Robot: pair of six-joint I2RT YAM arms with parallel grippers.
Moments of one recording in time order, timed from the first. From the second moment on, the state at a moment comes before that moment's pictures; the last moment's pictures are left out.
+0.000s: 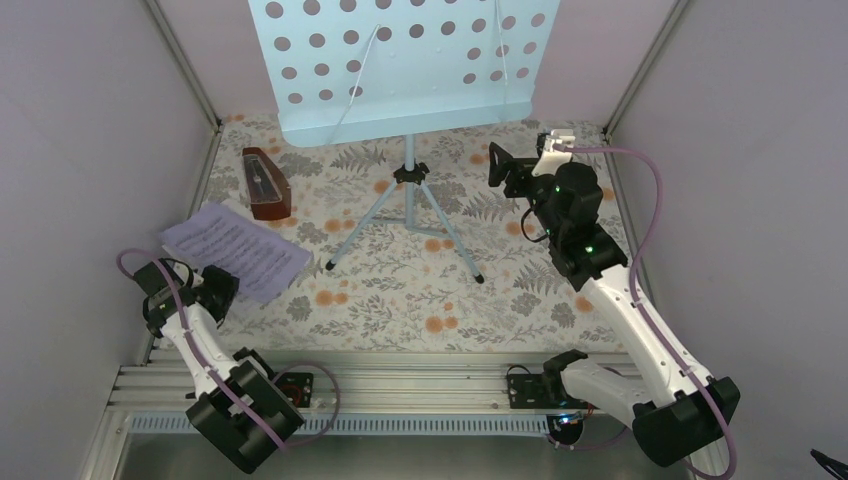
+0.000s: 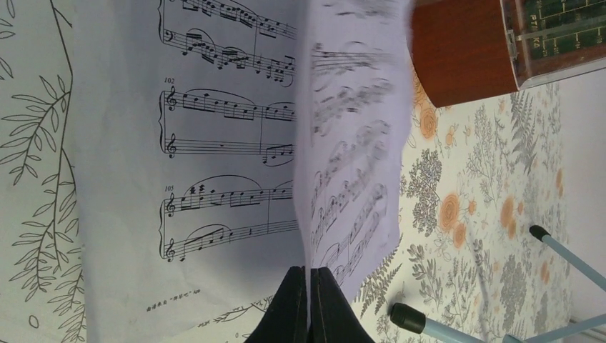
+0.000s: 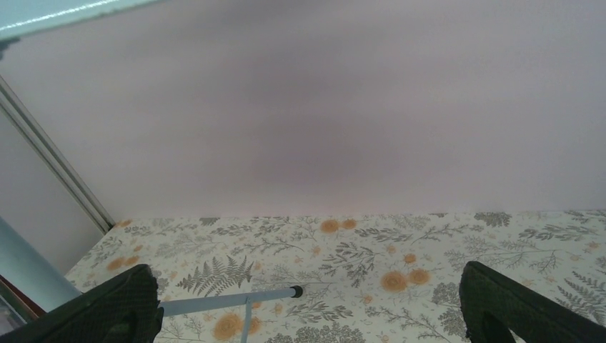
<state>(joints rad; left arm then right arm) 0.80 0.86 0.48 -0.69 0.57 -0.46 0.40 1.02 1.00 -0.08 0.14 0.25</state>
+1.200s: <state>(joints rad) 0.75 0.89 0.71 -0.79 0.45 -0.30 0.40 1.02 1.00 -0.08 0.13 0.31</state>
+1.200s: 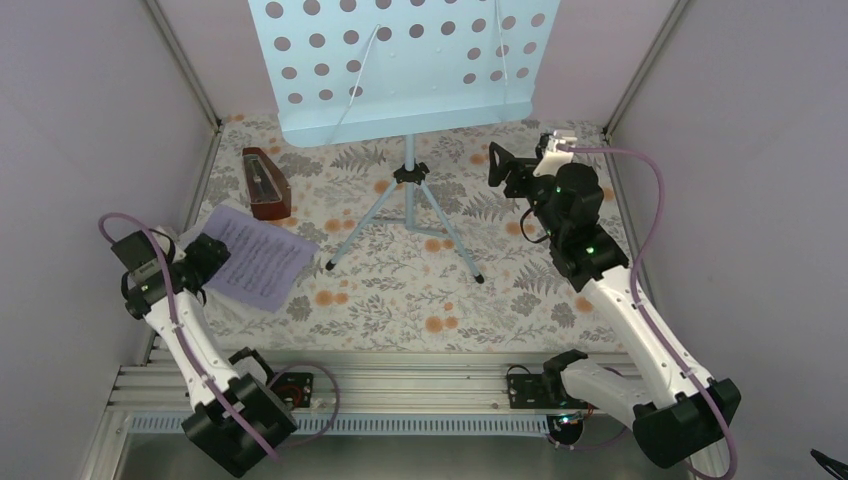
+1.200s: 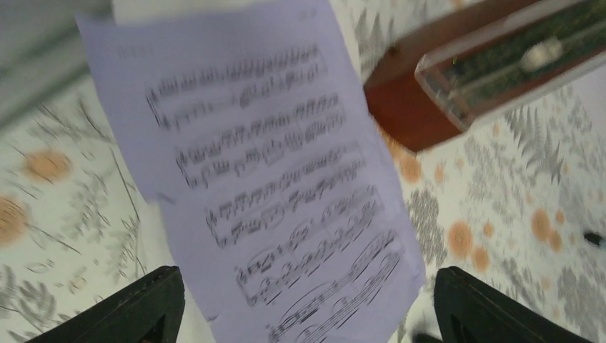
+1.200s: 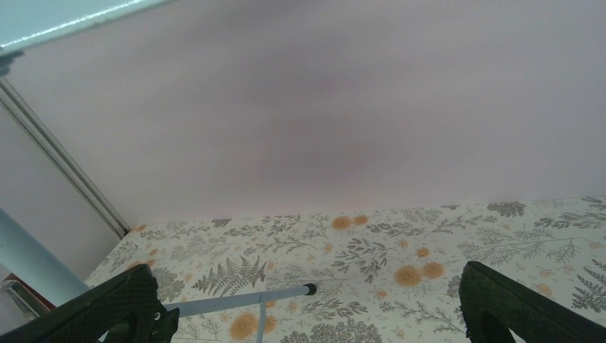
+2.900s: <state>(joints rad) -0.07 1.20 1.08 -0.13 0.32 -0.09 0.63 1.49 0.86 0.34 -0.16 0.03</state>
